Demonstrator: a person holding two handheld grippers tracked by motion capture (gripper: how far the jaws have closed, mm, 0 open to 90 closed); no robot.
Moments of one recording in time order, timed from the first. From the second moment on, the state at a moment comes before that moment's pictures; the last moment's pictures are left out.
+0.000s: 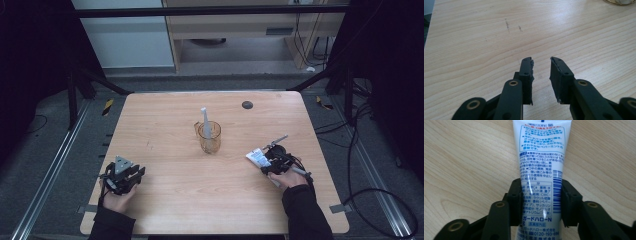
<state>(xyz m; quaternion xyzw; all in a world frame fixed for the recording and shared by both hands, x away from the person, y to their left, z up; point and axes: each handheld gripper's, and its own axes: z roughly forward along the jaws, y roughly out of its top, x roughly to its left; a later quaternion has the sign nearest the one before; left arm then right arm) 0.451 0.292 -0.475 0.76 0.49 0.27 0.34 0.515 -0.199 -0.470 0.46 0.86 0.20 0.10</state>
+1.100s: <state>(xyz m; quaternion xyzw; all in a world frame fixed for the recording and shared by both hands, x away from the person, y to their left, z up) 0.451 0.291 -0.474 0.76 0.49 0.27 0.34 0.497 -0.201 -0.424 0.46 0.78 0.40 0.17</state>
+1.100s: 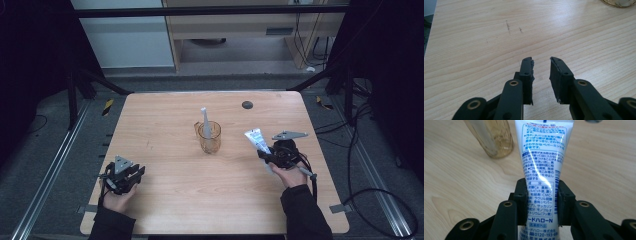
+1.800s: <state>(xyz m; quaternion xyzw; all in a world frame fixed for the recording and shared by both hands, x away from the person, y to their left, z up) 0.452 0.293 -0.473 0.75 0.49 0.27 0.34 0.521 -0.165 -0.391 0.46 0.68 0.52 0.24</state>
